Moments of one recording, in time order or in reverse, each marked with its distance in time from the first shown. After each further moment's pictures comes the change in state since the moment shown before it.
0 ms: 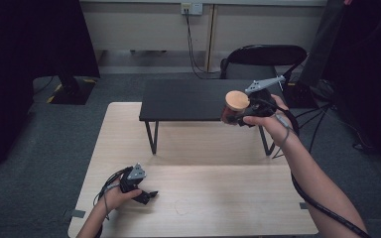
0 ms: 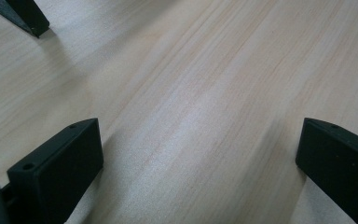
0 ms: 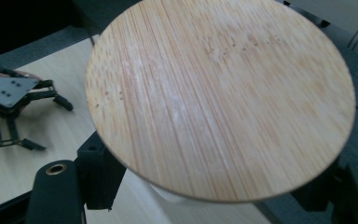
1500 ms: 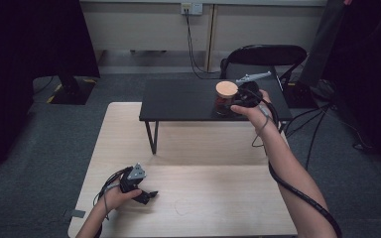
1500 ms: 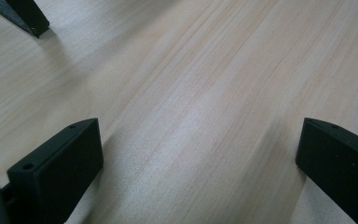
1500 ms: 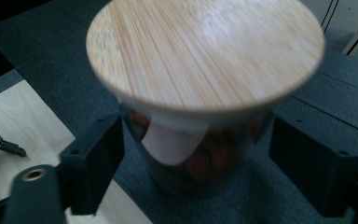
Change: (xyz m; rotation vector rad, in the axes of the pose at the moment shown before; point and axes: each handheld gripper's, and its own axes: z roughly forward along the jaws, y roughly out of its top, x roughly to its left) left arm 0.000 0.000 0.000 0.001 0.000 0.001; right arm -0.016 -0.008 0.048 -0.053 -0.082 0.140
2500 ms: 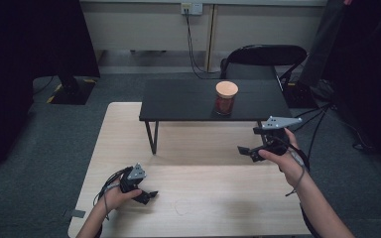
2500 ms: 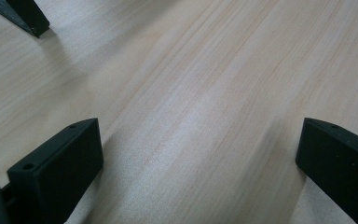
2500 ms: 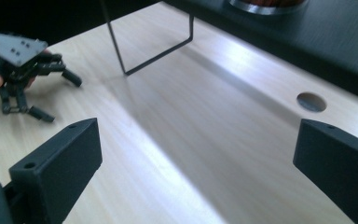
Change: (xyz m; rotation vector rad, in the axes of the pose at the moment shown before) left arm 0.000 0.000 0.000 -0.003 0.000 -0.005; right arm 0.017 -0.123 -0.069 -0.047 0.106 -0.077
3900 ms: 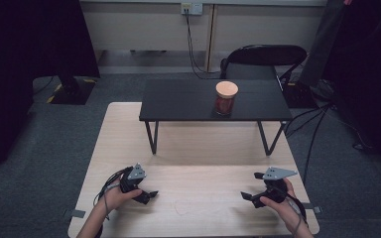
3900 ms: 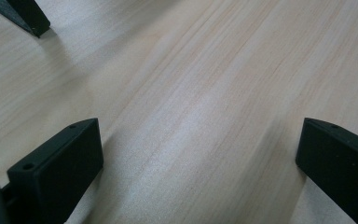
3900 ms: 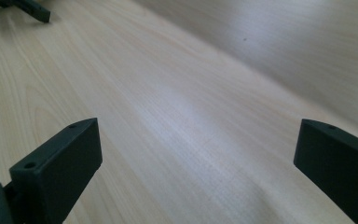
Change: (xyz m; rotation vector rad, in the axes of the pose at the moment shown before) left arm 0.000 0.000 0.000 0.000 0.002 -0.002; right arm 0.022 -0.147 0.026 0.060 0.041 0.059
